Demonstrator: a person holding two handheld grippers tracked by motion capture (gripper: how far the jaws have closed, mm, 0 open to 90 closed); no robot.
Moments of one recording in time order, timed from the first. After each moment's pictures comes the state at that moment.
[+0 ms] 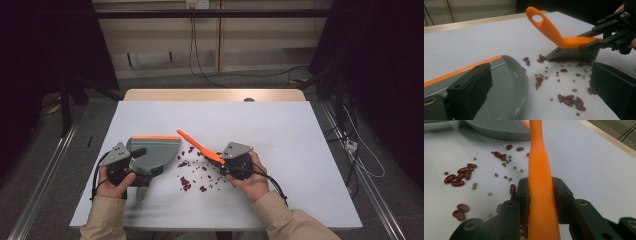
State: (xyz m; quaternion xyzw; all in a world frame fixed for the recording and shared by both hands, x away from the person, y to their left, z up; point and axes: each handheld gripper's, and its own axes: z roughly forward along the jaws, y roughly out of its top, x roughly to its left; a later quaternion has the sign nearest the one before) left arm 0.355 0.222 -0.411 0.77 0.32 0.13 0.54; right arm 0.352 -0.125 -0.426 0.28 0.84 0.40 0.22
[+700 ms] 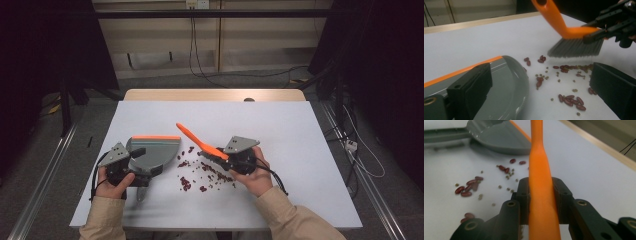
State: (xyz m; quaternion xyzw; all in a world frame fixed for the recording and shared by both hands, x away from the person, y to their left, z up) left arm 0.355 0.224 -0.411 0.76 0.32 0.13 0.54; right arm 0.362 -0.136 -0.406 0.26 0.83 0.44 0.21
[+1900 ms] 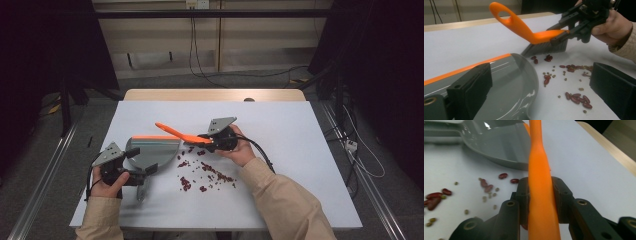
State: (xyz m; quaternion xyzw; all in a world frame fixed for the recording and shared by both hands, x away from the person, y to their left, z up) left arm 0.356 0.239 -0.411 0.75 0.34 0.14 0.54; right arm 0.453 -0.103 -0.433 0.13 0.87 0.46 0.14
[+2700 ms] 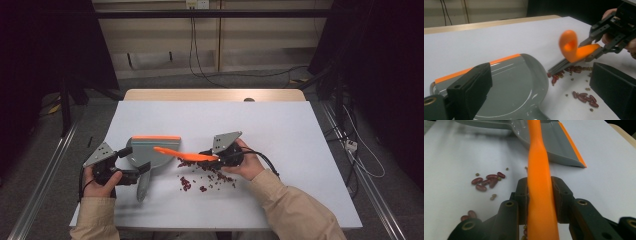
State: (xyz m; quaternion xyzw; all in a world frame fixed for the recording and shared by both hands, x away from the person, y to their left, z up) left arm 0.355 0.255 -0.409 0.74 0.36 0.15 0.54; right arm 0.404 -0.112 -0.433 0.07 0.88 0.46 0.10
